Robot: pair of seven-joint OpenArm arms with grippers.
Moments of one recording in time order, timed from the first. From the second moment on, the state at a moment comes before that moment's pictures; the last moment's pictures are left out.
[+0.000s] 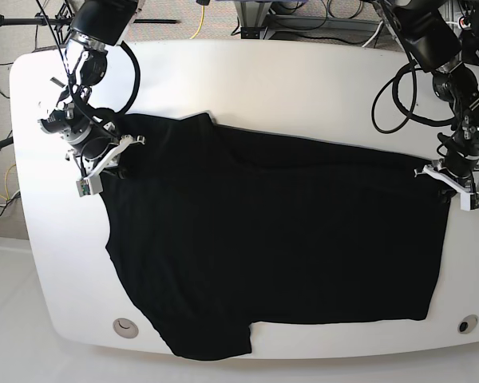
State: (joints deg) left arm -7.3 -13.1 -37.8 77.7 -10.6 -35.5 34.7; right arm -0.2 6.3 29.6 89.3 26.2 39.8 -55.3
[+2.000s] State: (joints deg) left arm -11.6 -16.8 -34.7 70.5 -9.6 -34.1 33.0; right arm 13.4 9.9 27.5 78.5 25.5 39.1 -55.9
